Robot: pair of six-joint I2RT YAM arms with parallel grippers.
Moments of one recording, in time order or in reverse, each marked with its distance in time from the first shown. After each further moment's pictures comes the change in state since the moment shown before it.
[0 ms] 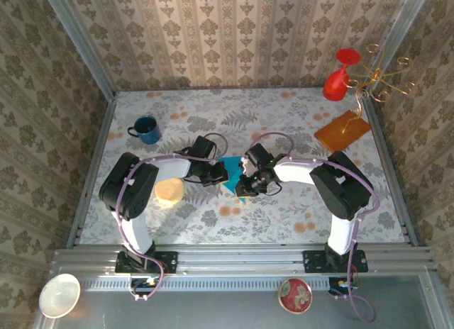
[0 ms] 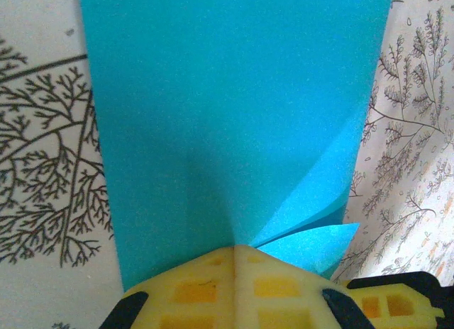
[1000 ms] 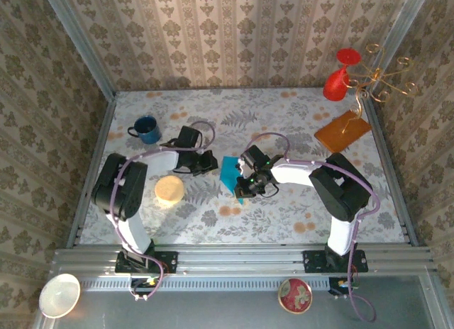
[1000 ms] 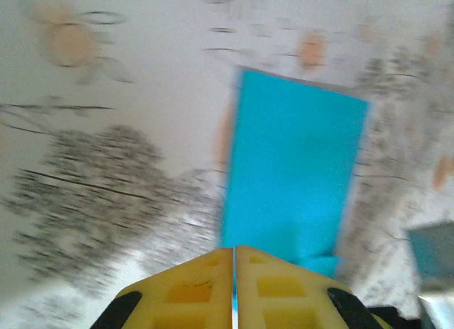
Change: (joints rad) left arm 0.113 -0.072 0.039 -0.046 0.009 0.099; right arm 0.048 0.003 0.017 -0.045 0.088 -0.019
